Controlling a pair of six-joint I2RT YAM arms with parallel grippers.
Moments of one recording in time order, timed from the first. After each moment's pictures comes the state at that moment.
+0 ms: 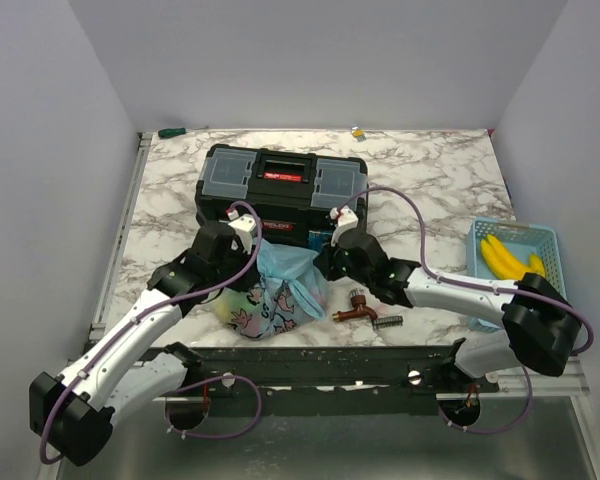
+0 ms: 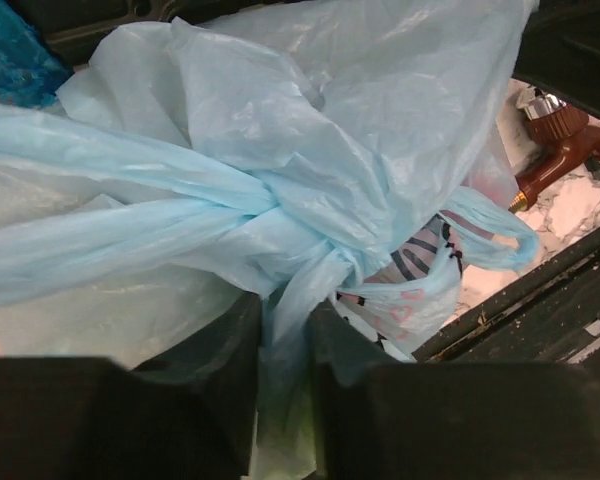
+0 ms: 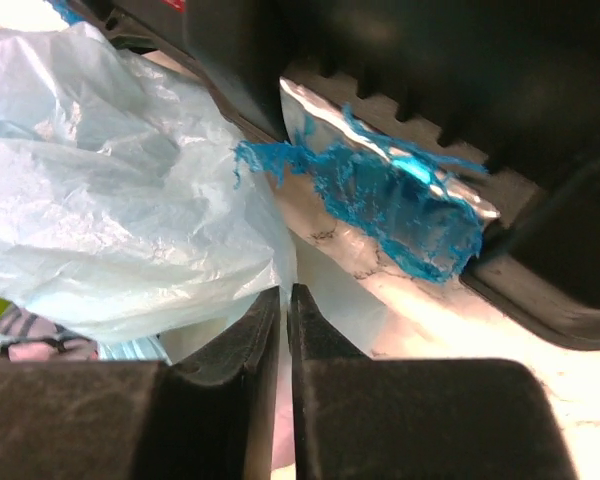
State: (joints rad) left arm -0.55 0.89 0.73 -0.60 0.15 -0.23; right arm 0.92 1.40 0.74 0.14 0.18 0.44
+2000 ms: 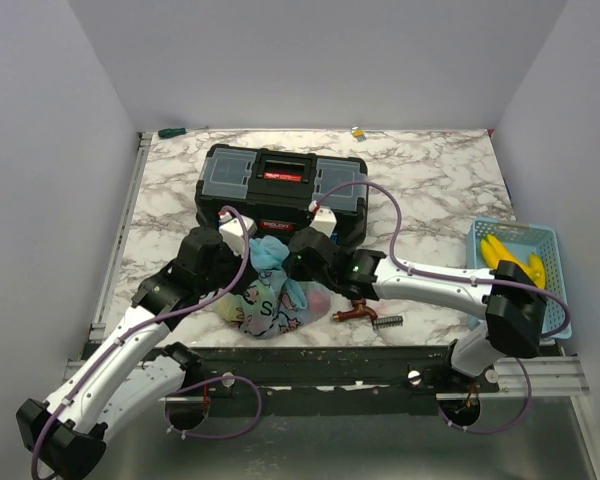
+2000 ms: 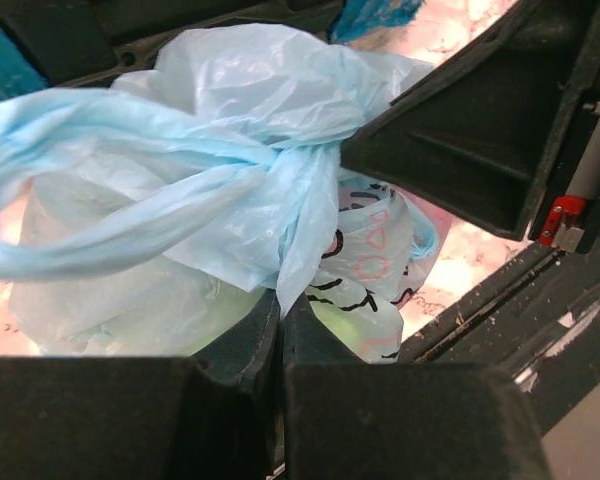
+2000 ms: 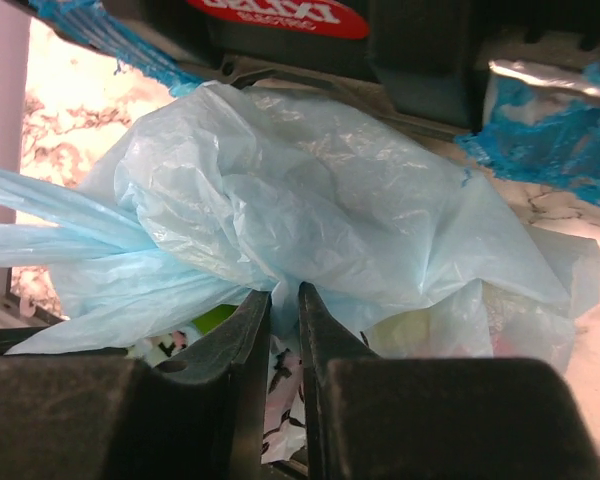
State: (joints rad) left arm -0.55 0.77 0.72 -0.59 0.20 -0.19; right arm 1.11 1.58 1.13 -0.23 0.40 0.90
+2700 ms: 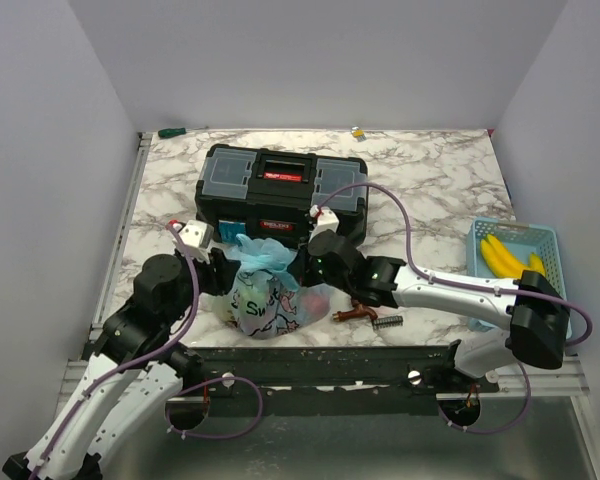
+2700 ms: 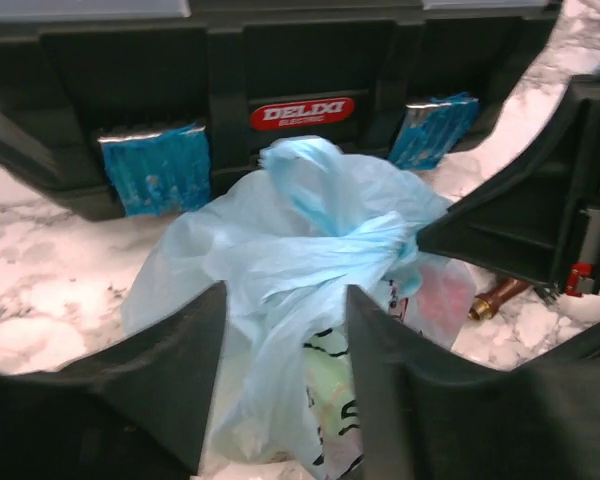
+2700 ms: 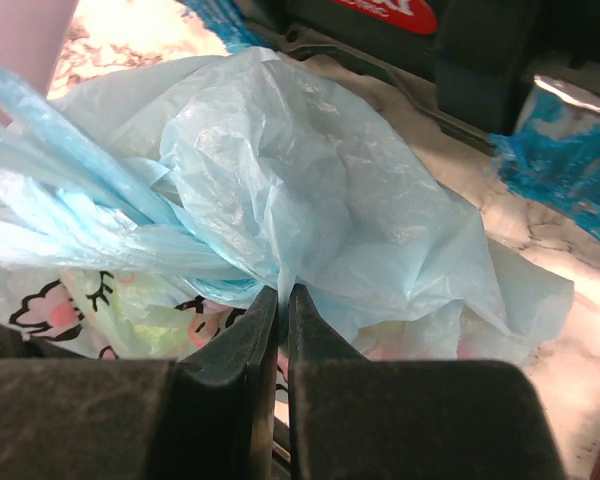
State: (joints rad) left arm -0.56 0.46 0.72 -0.60 -0.08 -0.25; right arm 1.10 1.45 1.00 -0.12 0.30 0.69
